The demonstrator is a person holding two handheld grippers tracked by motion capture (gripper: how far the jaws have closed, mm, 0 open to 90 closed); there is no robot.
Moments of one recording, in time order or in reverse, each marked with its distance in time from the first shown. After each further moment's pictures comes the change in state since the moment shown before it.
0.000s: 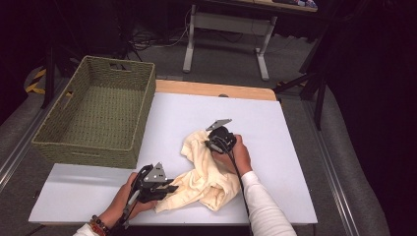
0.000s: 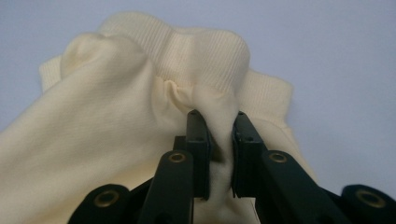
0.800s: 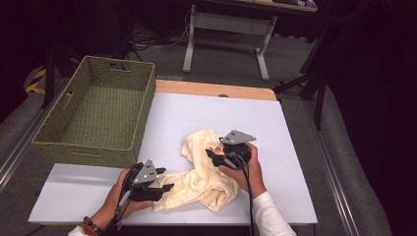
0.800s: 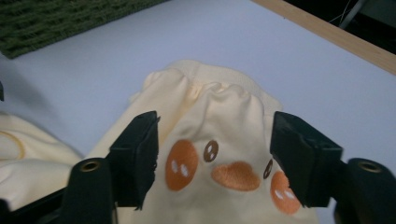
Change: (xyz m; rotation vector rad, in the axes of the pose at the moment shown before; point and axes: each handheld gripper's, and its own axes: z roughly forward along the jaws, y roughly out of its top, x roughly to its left) left arm 0.003 -0.004 -0.020 -0.091 0.121 0.004; right arm 0.027 -0.030 -0.070 -0.276 -0.012 0.028
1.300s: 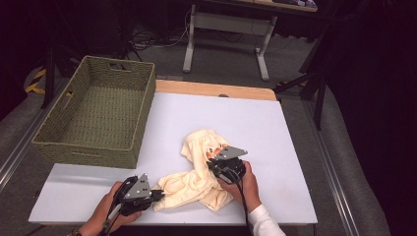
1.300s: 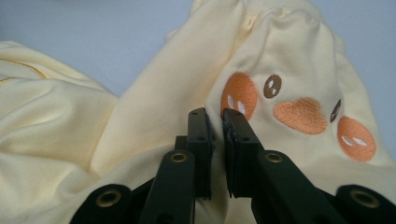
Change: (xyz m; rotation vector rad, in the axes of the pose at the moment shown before) left arm -0.014 -0.024 -0.020 0.064 -0.101 0.062; right arm 0.026 -0.034 0.007 0.099 0.052 -0.007
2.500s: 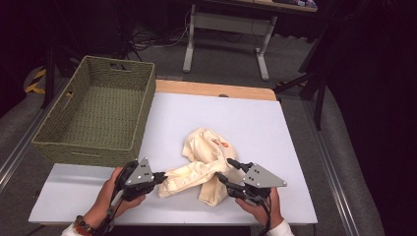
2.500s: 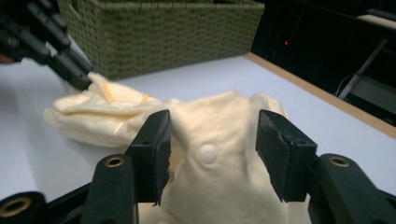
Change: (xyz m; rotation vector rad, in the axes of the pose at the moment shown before) left arm 0.010 0.031 -0.021 -0.056 0.111 0.027; right arm 0.017 -0.023 -0.090 -0.391 -0.020 -0.118
